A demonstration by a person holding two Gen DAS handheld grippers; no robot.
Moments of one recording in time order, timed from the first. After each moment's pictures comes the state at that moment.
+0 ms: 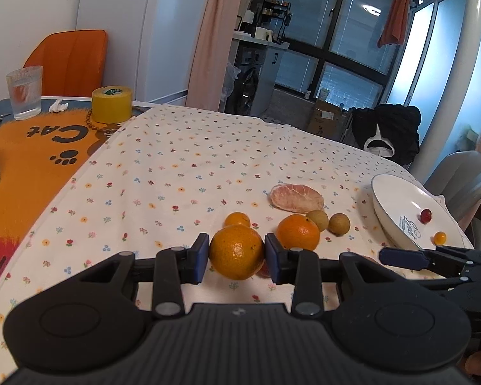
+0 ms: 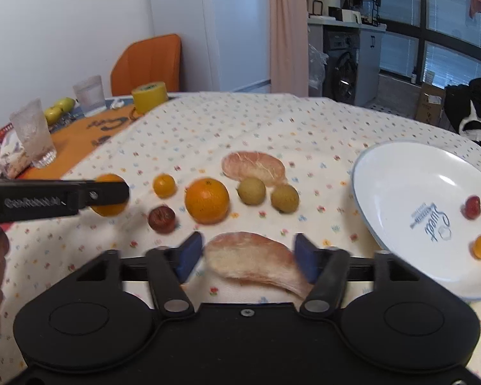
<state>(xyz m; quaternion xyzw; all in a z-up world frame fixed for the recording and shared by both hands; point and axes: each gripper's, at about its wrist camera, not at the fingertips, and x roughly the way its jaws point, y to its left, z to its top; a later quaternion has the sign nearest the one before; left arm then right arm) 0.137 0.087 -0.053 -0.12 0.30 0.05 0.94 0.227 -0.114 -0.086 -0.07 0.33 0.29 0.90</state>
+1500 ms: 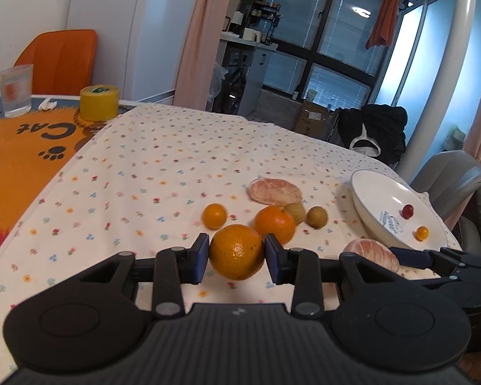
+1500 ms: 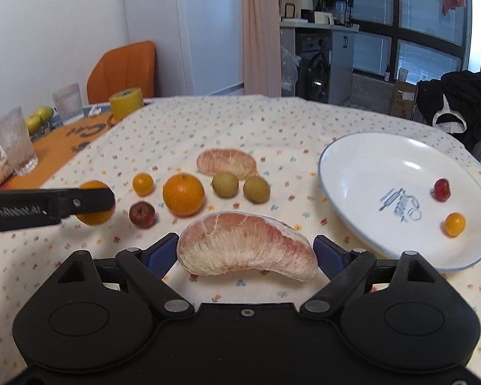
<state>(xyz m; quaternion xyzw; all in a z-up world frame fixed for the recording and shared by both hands) 0.129 0.071 -0.051 -0.13 0.29 0.03 0.95 0.215 -0.129 -0.080 -0.05 0.31 0.24 0.92</state>
